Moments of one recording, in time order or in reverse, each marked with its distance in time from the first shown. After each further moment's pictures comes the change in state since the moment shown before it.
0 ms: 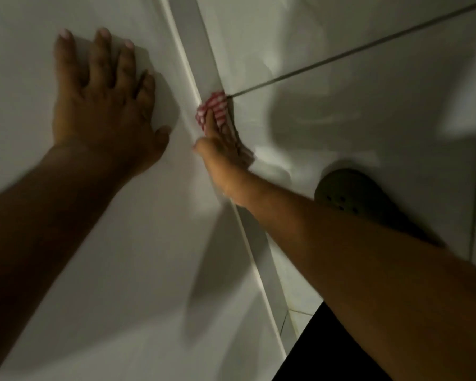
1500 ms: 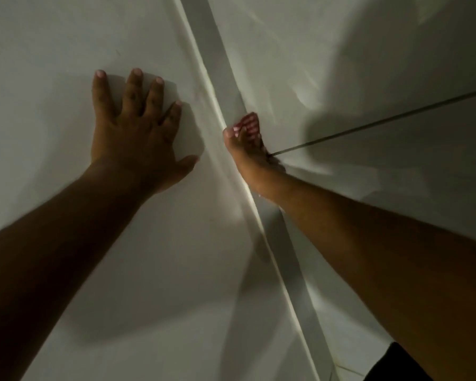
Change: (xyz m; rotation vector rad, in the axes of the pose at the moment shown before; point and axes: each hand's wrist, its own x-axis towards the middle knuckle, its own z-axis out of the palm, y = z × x) left_hand 0.054 -0.056 -0.035 0.214 -0.048 0.058; right_hand 0.056 -0.039 -0.036 0.126 -0.054 -0.131
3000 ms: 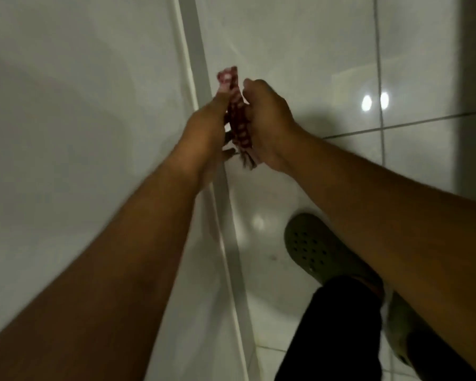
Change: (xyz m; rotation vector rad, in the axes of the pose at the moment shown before) left_hand -0.045 0.065 -0.077 -2.643 -0.215 -0.308; right_hand -0.109 -0.145 -0.065 0.213 0.142 0.087
